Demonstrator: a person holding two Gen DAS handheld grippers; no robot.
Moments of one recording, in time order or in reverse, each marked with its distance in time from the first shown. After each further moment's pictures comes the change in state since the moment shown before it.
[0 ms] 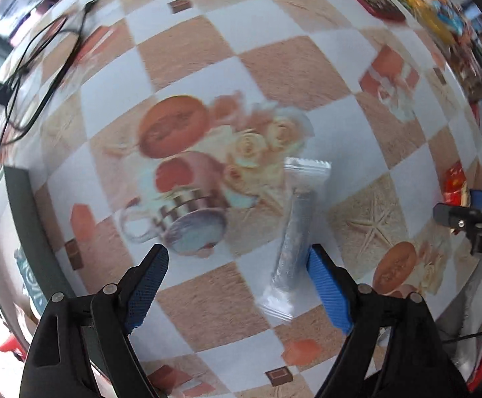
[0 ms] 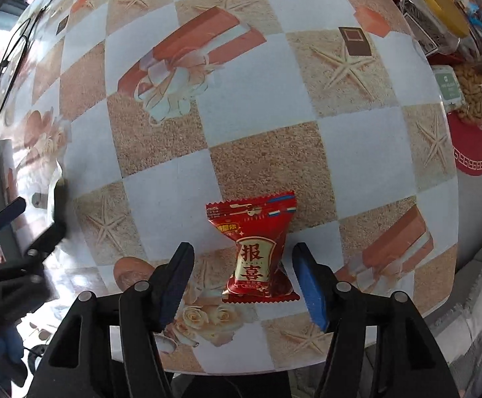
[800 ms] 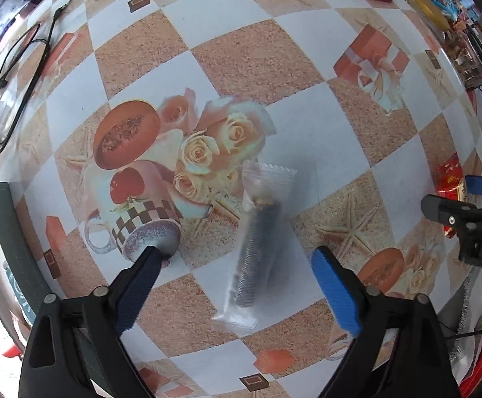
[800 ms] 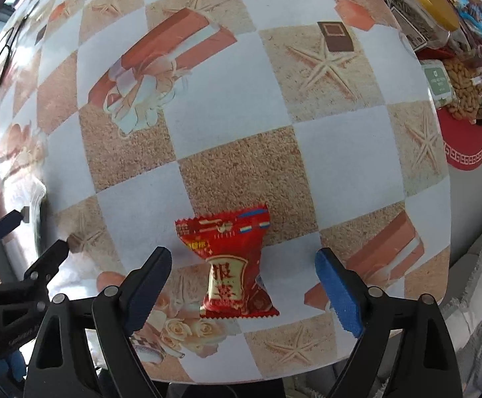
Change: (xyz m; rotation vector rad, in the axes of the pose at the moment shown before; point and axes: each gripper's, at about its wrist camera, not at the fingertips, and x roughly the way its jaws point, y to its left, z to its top) left arm 0.023 -0.045 0.025 0.049 0.061 -0.003; right arm 0.007 -0.021 0.014 0.024 0.009 -0.042
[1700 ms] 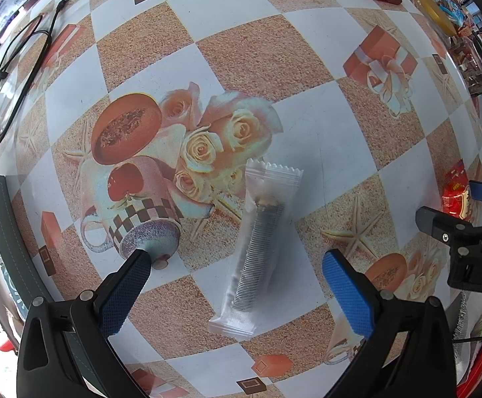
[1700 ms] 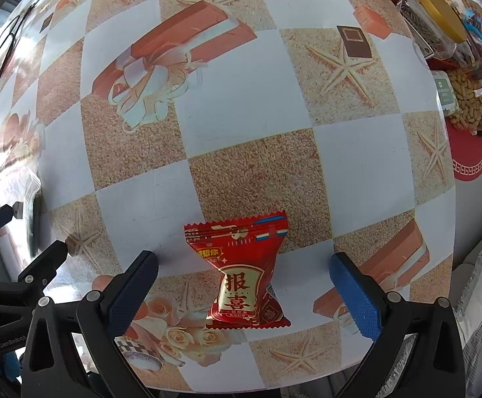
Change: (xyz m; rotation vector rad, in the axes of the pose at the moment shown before) left arm 0.004 0.004 0.002 -0.029 -0.001 -0.009; right arm 0.004 0.013 -0.015 -0.035 -0.027 -0.022
